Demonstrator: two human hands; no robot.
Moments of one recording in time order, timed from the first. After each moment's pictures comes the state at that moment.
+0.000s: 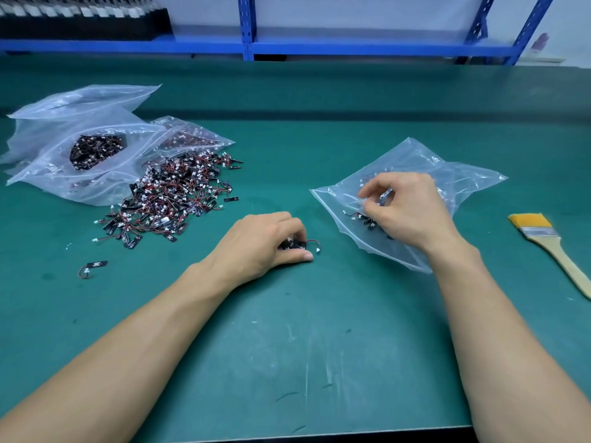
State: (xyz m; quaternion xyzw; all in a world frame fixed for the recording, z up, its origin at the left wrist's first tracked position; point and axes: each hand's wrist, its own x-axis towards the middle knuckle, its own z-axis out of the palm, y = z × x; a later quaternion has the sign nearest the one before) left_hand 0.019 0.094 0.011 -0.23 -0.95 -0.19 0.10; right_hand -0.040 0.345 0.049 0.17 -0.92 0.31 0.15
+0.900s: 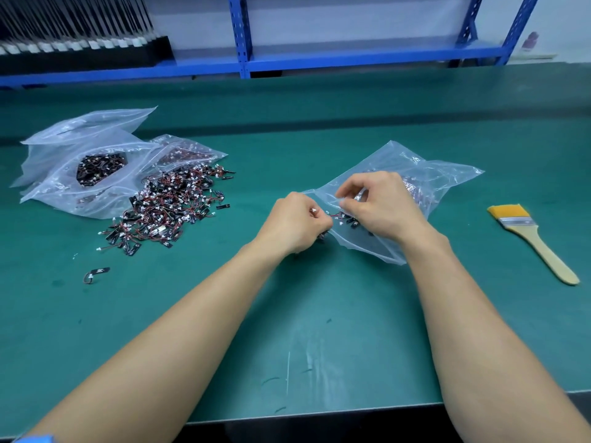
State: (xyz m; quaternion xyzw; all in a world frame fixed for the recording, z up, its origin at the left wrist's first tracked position) left_hand -0.001 0.180 0.044 0.03 -0.93 -0.38 0.00; right_hand -0.042 0.349 0.049 0.21 -0.90 0.35 0.12
